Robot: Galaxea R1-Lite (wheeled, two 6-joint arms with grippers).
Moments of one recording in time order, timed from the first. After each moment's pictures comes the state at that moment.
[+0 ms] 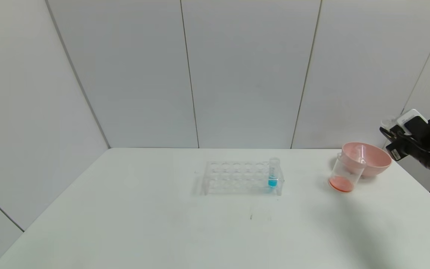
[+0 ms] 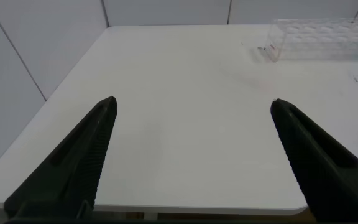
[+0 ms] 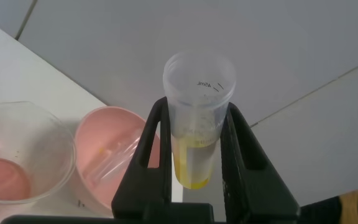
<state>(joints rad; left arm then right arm) 0.00 0.00 0.00 0.00 0.00 0.00 -0.24 1.95 -0.80 -1.20 0.25 -0.79</state>
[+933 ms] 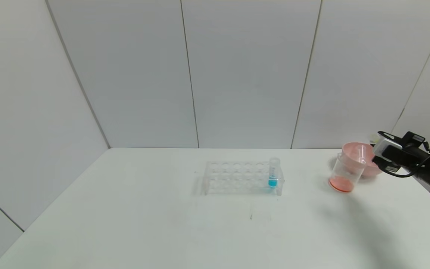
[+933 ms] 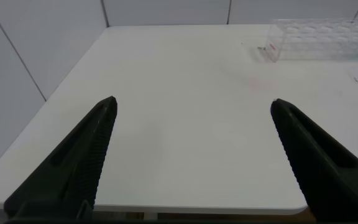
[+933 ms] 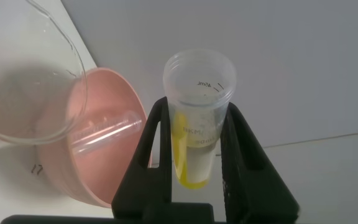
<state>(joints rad) 0.00 0.00 0.00 0.00 0.00 0.00 -0.27 2.07 -0.80 -1.27 0.37 -1.24</state>
